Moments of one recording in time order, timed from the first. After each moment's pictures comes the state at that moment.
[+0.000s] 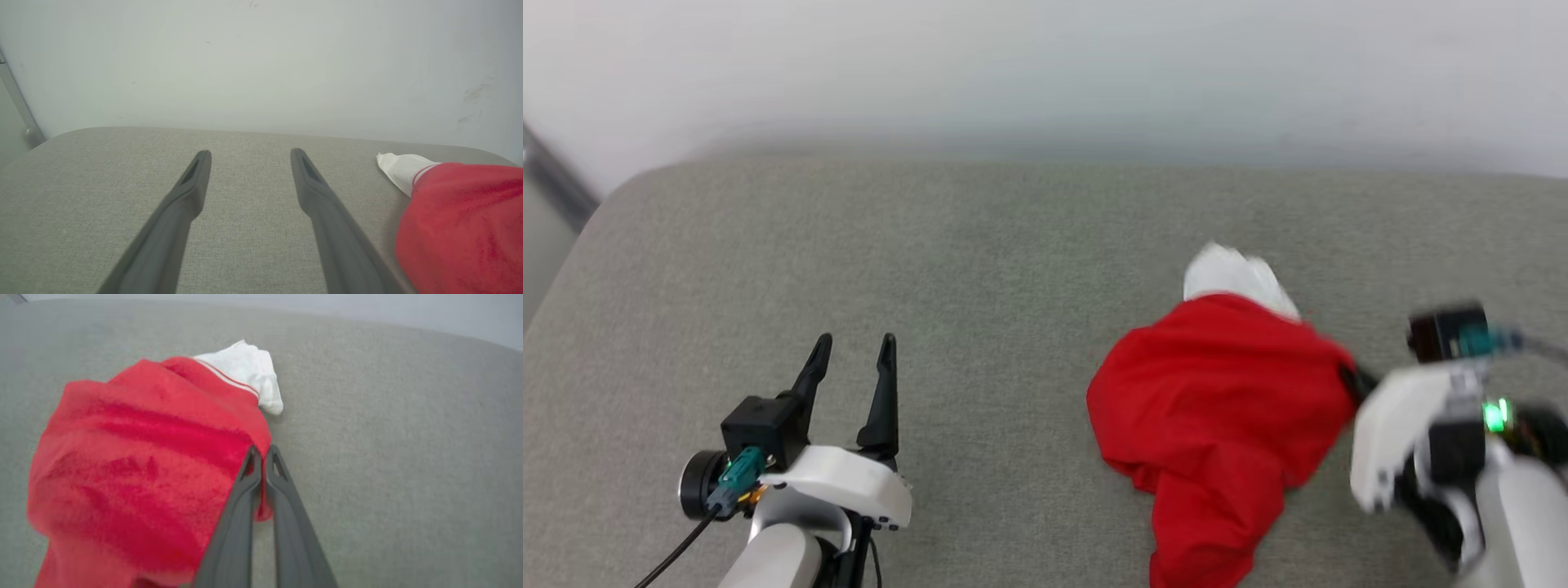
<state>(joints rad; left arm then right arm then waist) -0.21 0.30 -0.37 0.20 -0.51 0.17 -0.26 -0.30 -0.19 0.05 0.24 0.23 0.13 0.49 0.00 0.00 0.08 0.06</state>
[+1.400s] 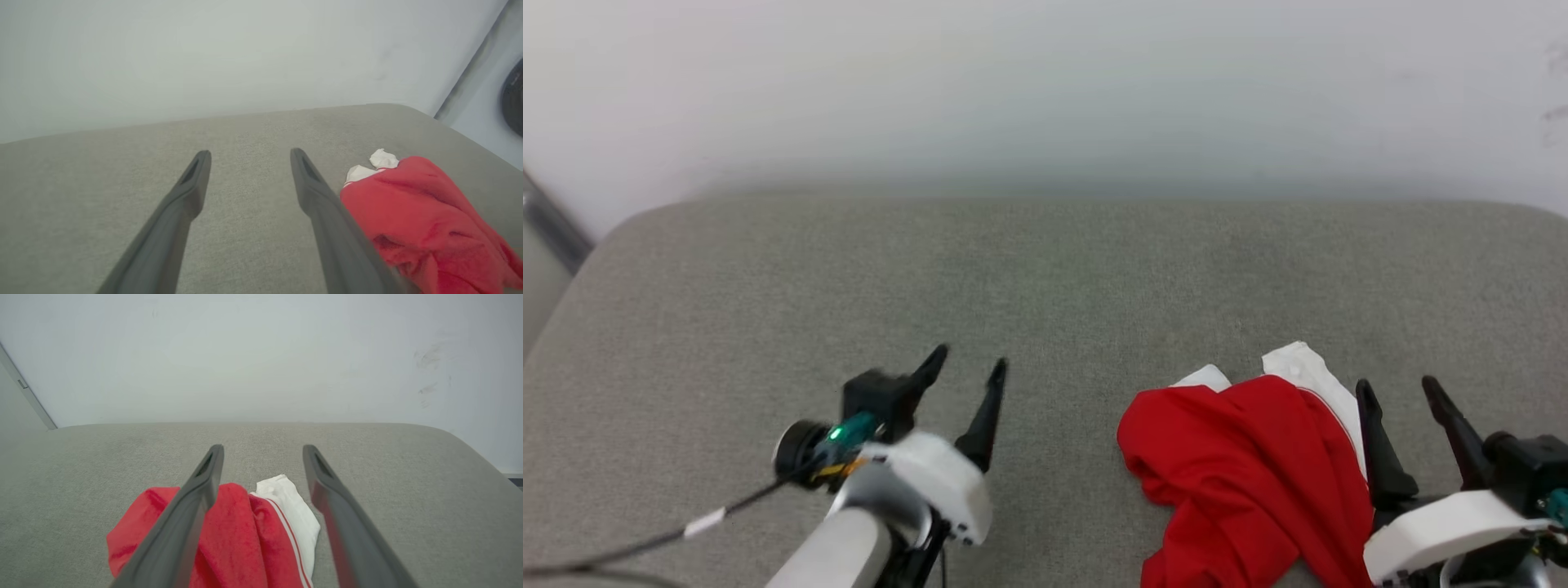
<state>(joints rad) -0.26 0.30 -0.53 0.15 -0.51 0.11 -0.05 0.05 -0.05 -0.07 -0.06 0.13 0.13 0.00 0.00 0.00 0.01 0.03</state>
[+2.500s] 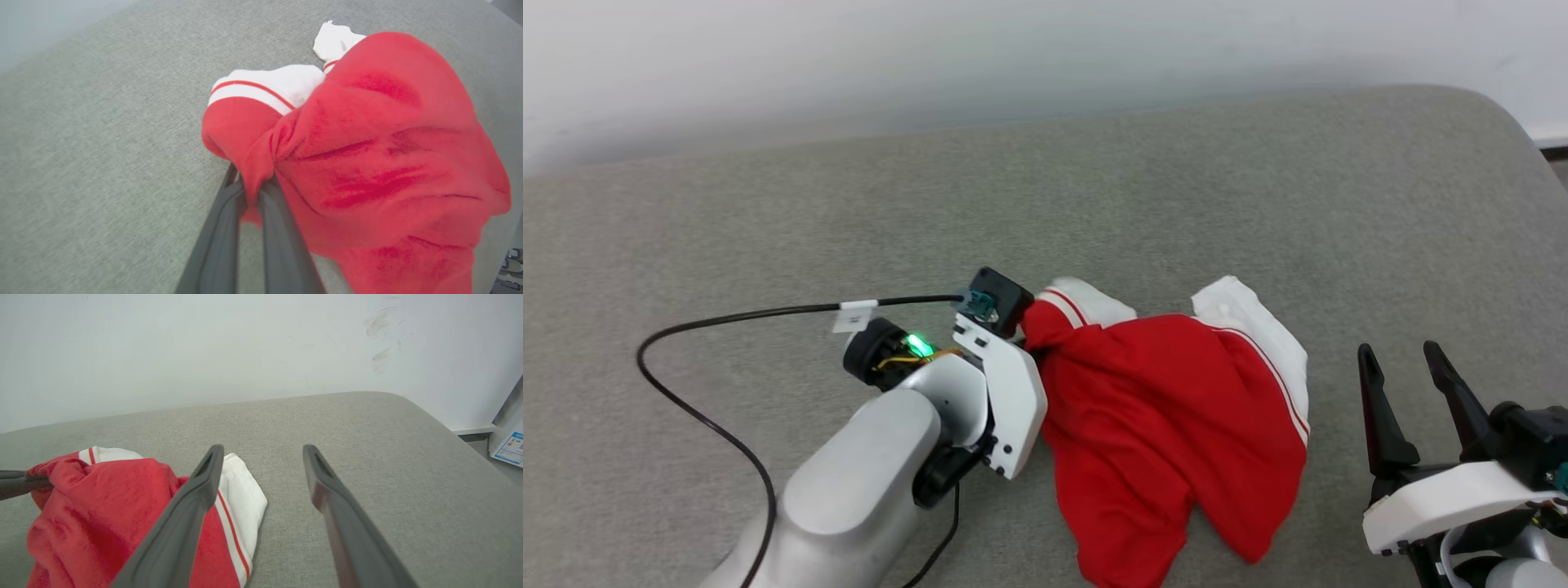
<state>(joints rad) -0.65 0.25 -0.77 0.47 -0.58 -0.06 0.35 -0.02 -0.05 -0.07 -0.04 0.16 0.13 -0.02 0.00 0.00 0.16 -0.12</state>
